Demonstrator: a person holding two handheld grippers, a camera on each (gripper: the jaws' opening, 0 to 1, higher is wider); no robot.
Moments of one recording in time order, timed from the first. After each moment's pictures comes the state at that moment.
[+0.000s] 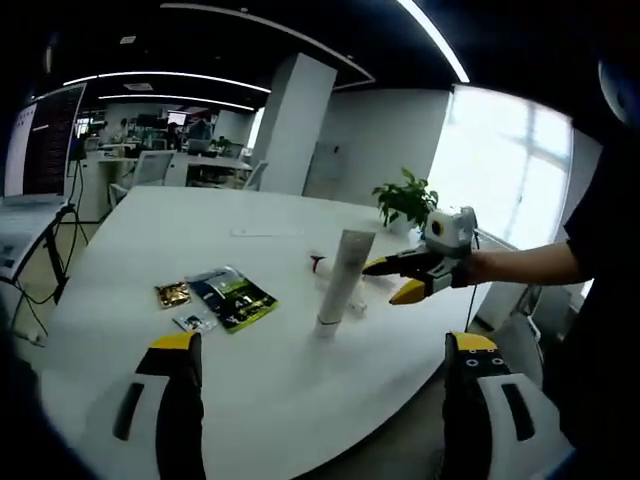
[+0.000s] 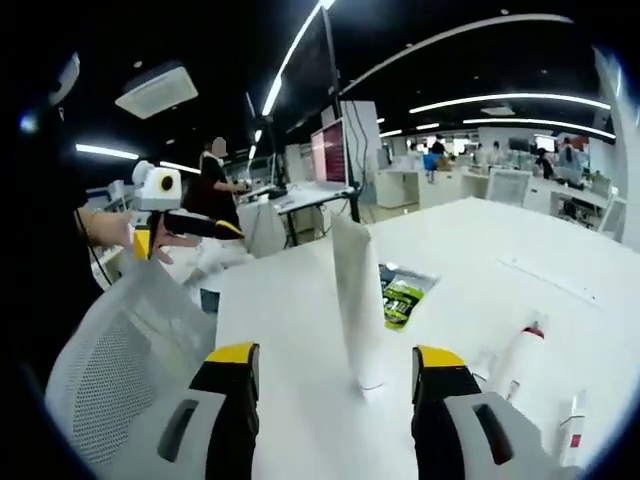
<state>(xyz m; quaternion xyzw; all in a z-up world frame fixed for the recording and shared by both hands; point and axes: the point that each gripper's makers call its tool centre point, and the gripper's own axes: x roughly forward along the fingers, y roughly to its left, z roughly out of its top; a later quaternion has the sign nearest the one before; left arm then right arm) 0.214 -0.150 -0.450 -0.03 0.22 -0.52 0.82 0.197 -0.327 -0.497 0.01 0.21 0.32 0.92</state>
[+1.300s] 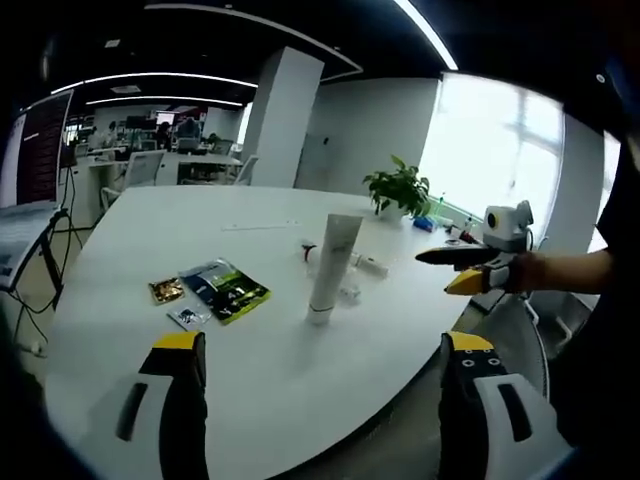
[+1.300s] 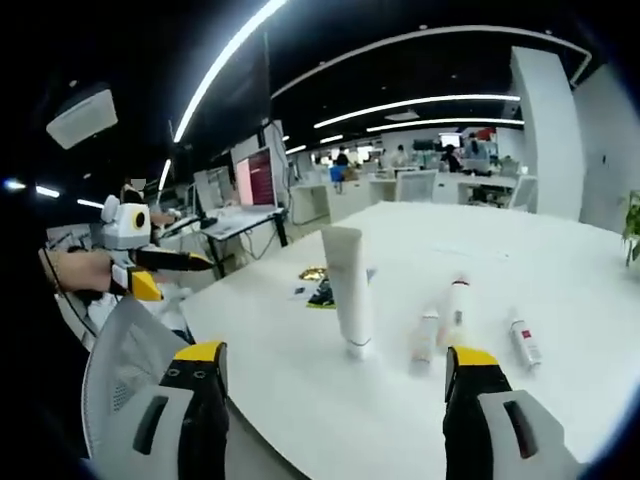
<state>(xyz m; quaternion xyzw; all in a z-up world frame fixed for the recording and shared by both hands) 0.197 -0.149 -0.457 0.00 0.22 -0.54 0.81 0.120 -0.350 -0.476 0.06 0.19 0.10 0.97</state>
